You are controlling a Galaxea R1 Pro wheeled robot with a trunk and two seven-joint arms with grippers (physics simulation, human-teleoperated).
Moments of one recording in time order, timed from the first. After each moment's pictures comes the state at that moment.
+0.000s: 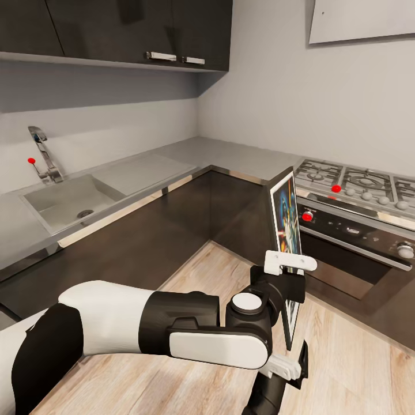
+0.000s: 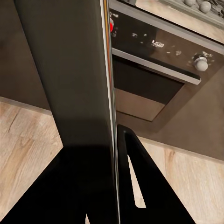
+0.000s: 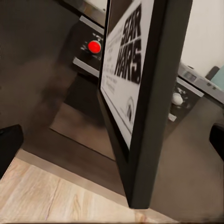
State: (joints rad) left arm -1.25 -0.17 -1.54 -1.56 1.52 0.01 1.11; right arm -0.06 0.11 0.59 -1.21 0.39 0.05 -1.32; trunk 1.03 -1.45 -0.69
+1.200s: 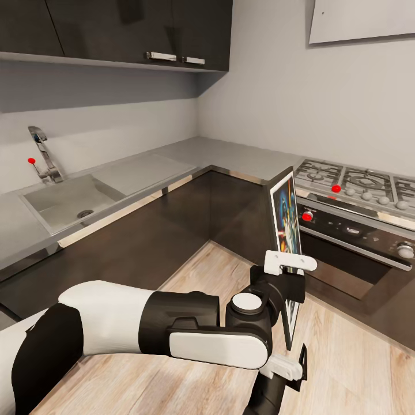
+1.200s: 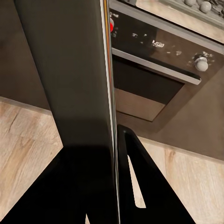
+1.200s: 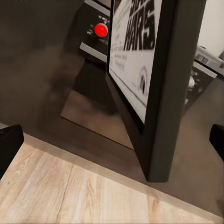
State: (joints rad) left arm -1.25 -0.17 -1.54 -1.56 1.52 0.01 1.11; right arm -0.06 0.11 0.59 -1.21 0.31 0.01 -1.29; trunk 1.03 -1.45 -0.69
